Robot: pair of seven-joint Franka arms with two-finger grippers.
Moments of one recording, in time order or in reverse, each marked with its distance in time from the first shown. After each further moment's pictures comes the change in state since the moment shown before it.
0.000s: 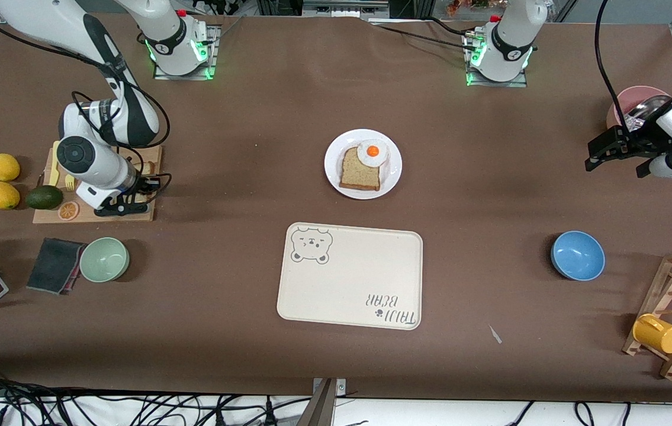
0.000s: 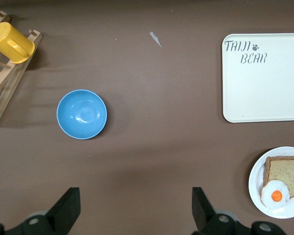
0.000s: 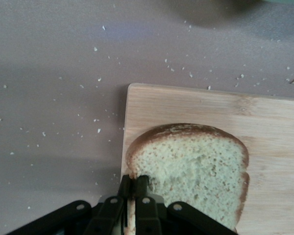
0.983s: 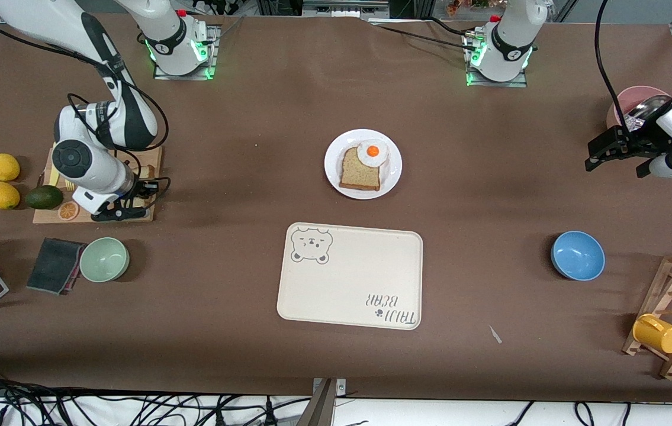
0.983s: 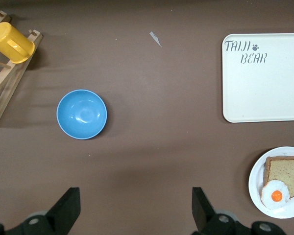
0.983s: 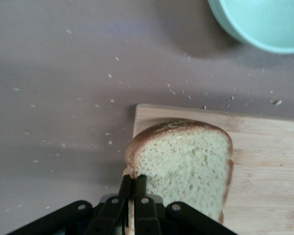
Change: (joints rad) left arm 0.000 0.000 0.000 0.000 0.000 0.000 0.000; right arm 0.003 0.000 0.034 0.114 0.000 -0.132 0.001
